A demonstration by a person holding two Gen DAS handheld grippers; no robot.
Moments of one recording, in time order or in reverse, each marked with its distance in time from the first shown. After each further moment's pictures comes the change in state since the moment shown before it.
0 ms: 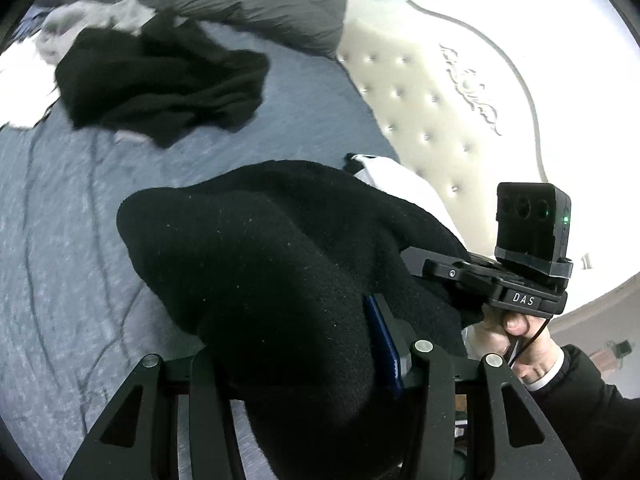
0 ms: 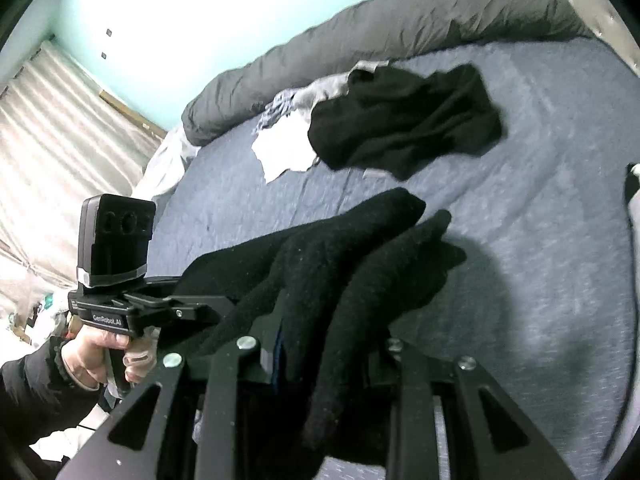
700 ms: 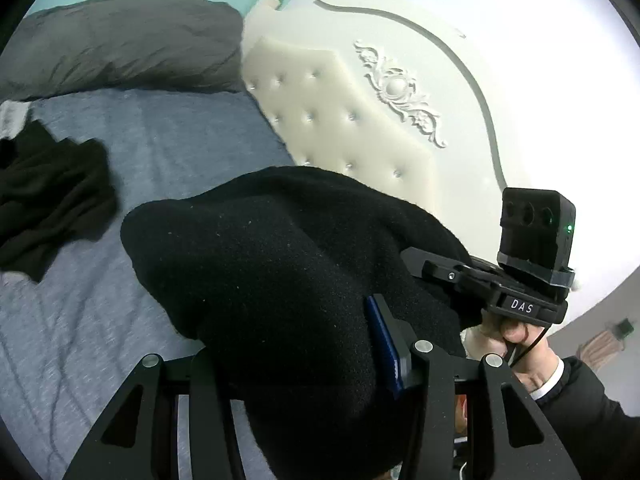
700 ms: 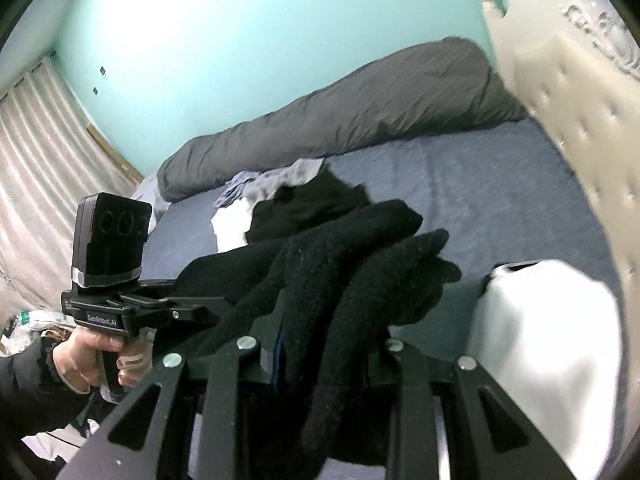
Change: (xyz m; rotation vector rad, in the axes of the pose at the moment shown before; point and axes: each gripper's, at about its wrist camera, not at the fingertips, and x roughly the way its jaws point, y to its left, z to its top) left arm 0.104 -0.191 0.134 0.149 -0.051 -0.084; right arm -0.197 -0.099 0.087 -0.055 -0.180 -0.147
